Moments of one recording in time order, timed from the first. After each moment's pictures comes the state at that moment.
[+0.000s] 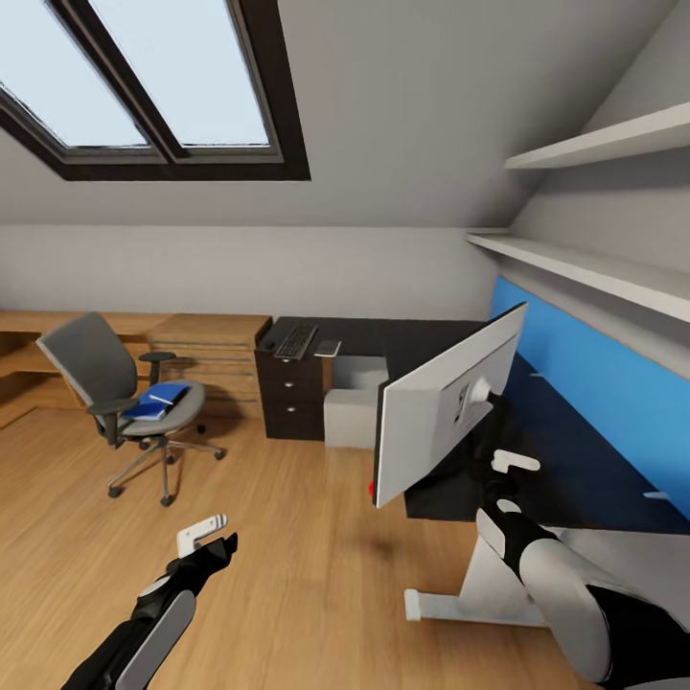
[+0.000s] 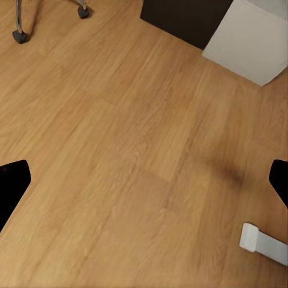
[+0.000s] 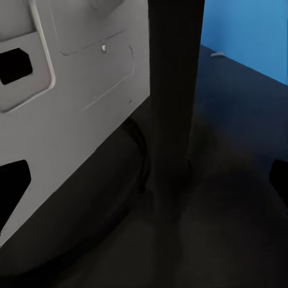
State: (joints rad) left arm -0.32 0.19 -0.31 -1.08 0.76 0.21 0.42; right arm -0.90 -0.05 -0.26 -0.16 0.09 -0.42 -0.23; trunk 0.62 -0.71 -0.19
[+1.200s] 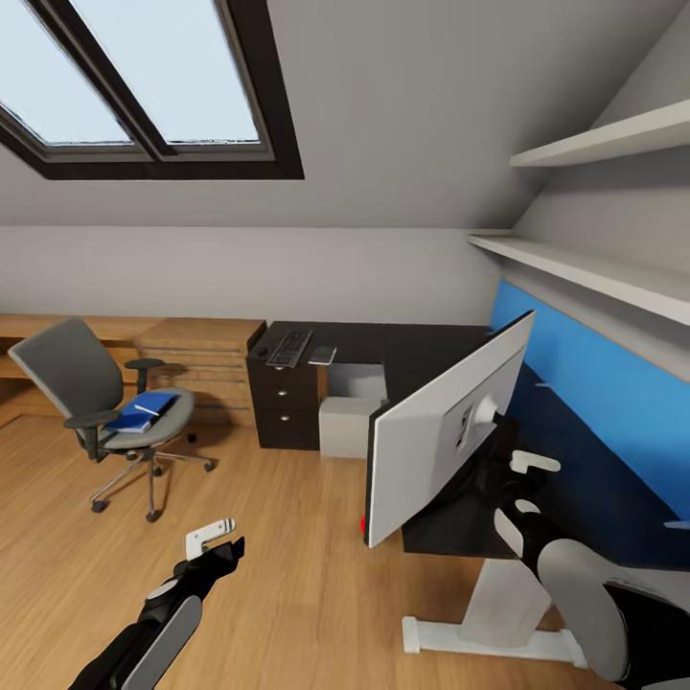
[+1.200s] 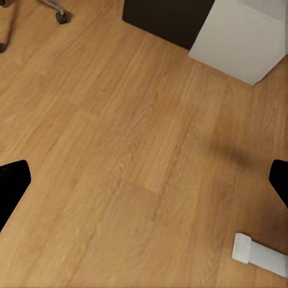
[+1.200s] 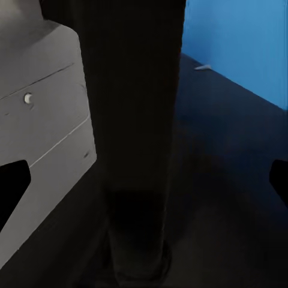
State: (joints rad) left arm -0.32 0.19 -0.36 -1.08 0.75 0.21 0.42; right arm -0.90 -0.10 -0.26 -0.16 0.09 -0.42 -0.23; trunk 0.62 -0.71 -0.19
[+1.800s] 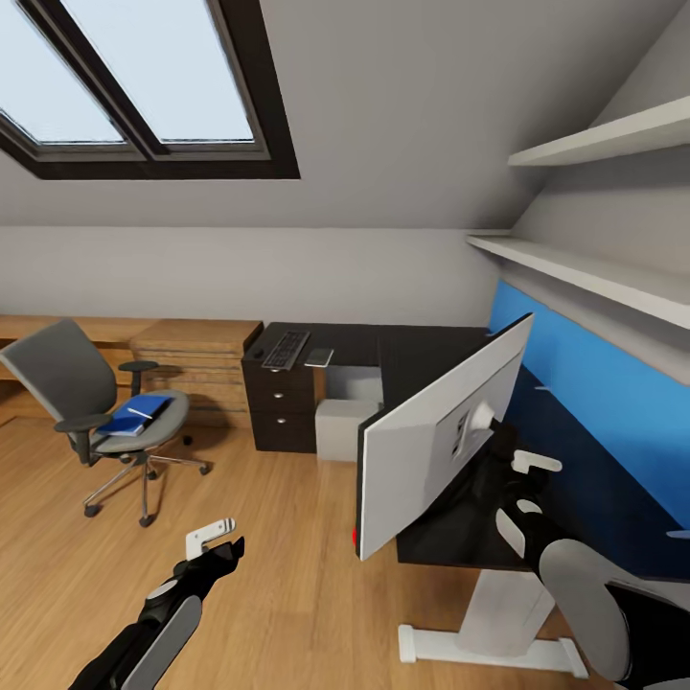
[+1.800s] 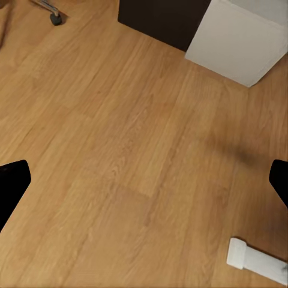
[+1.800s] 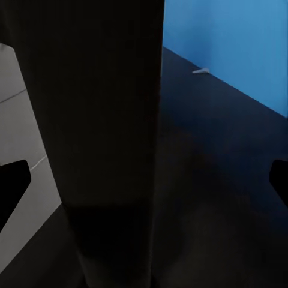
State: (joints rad) left arm -0.32 0.19 -0.36 -1.08 0.75 0.21 0.42; right arm -0.90 -0.11 -0.26 -0.16 0.09 -0.42 -0.23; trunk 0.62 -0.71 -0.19
